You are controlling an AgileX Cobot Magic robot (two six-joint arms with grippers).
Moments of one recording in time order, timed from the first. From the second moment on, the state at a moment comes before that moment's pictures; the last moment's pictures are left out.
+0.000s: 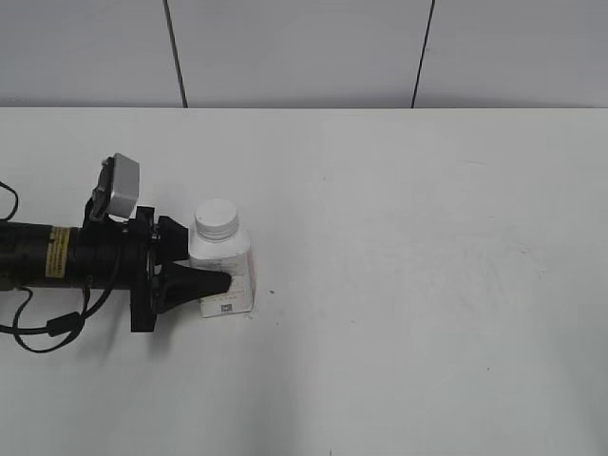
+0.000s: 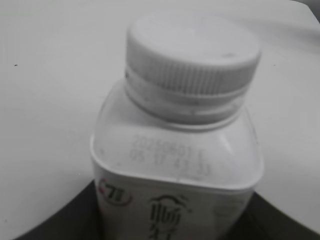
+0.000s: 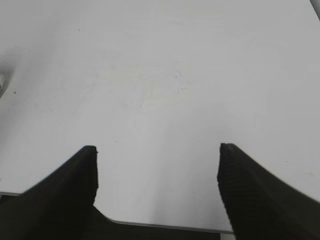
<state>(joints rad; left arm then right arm) -0.06 2.16 -0.82 1.48 -1.16 -0.46 0.10 -0.01 -0.51 0.10 1.10 -0.08</state>
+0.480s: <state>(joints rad) -0.14 2.16 -0.82 1.49 -1.17 -0.46 0.10 0.28 -0.61 0.16 1.10 -0.18</state>
